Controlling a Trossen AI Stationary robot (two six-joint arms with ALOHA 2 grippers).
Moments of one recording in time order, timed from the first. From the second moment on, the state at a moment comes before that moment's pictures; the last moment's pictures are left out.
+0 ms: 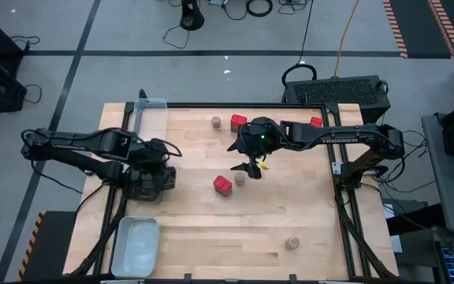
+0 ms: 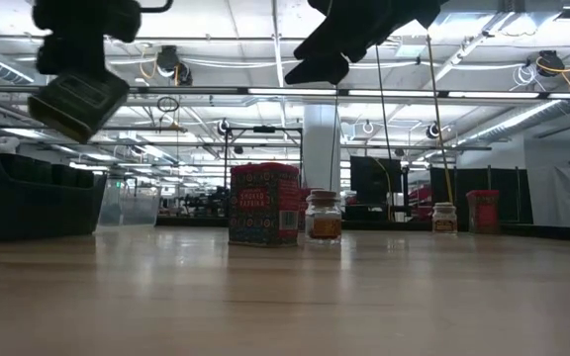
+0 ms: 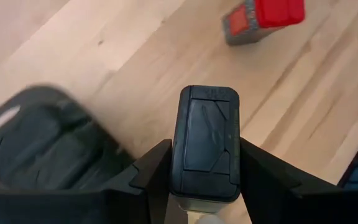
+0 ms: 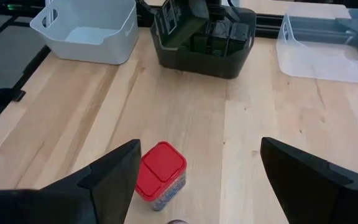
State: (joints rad) left arm -0.06 0.98 0.97 -1.08 0.01 -0.85; right arm -0.14 1.54 1.22 -0.26 -0.26 -0.15
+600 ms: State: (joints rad) left arm -0.06 0.82 1.03 -1.36 -0.11 -1.11; right arm -0.14 1.54 1.21 -0.27 -0.26 -0.20
